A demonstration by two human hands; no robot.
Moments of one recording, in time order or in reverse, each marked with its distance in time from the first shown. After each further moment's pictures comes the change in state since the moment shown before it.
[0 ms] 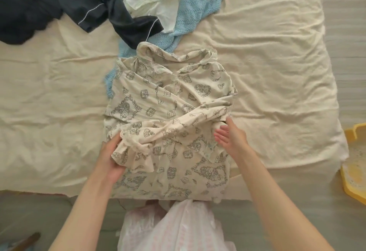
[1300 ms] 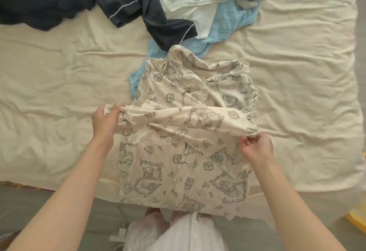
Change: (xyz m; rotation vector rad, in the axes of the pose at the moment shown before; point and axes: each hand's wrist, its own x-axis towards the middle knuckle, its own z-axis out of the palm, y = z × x) left_hand 0.091 0.083 -0.045 0.483 0.451 0.512; right_hand 0.000 -0.013 0.044 0.626 0.082 0.020
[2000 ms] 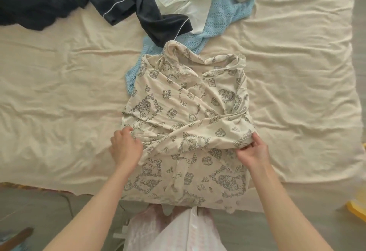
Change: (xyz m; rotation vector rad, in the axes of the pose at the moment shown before) left_hand -0.053 -0.066 0.016 0.927 -0.116 0.227; right_hand 0.000 0.013 -0.033 0.116 -0.121 0.136
